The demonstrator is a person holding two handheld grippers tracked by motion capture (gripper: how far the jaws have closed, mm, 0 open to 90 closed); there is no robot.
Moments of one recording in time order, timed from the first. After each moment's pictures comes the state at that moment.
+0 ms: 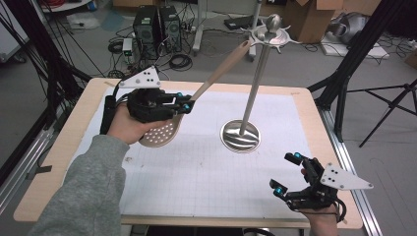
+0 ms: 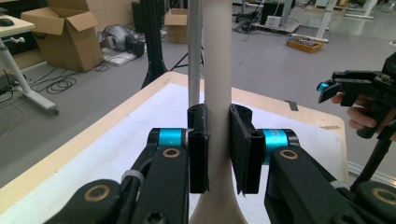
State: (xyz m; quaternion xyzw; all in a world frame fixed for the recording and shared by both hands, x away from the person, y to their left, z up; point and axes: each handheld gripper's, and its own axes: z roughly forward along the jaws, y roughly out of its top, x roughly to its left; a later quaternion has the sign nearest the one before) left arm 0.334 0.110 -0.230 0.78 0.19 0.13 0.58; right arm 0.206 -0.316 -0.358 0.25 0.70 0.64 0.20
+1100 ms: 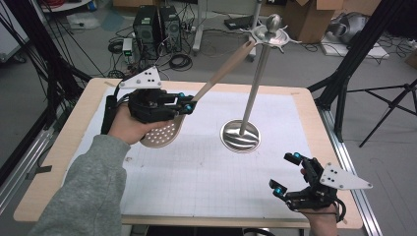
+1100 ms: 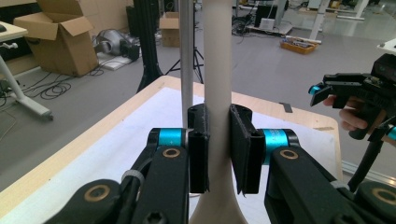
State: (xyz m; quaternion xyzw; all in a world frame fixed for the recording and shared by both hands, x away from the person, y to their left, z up) left arm 0.331 0.107 -0.227 0.78 0.18 0.12 0.59; right arm 0.206 -0.316 -0.357 0.24 0.70 0.64 0.20
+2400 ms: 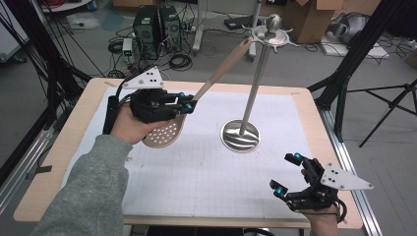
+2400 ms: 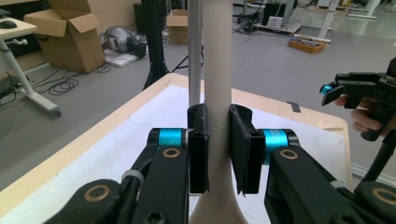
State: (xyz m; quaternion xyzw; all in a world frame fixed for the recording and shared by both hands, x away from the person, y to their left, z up) left arm 0.334 0.106 -0.230 0.78 0.19 0.13 0.59; right arm 0.205 -0.317 -0.358 0.24 0.70 0.64 0.20
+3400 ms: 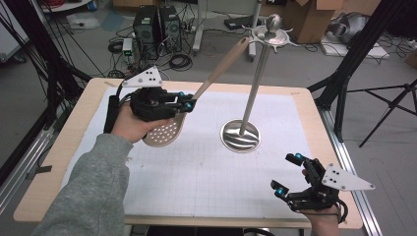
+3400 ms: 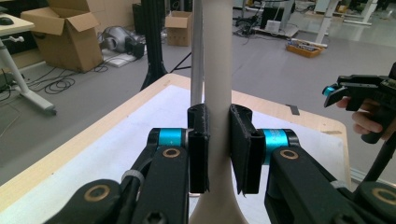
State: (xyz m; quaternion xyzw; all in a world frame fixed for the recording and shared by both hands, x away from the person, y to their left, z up) left arm 0.342 0.106 -0.236 0.77 0.19 0.12 0.59; right arm 0.204 -0.319 -0.358 0.24 0.70 0.64 0.20
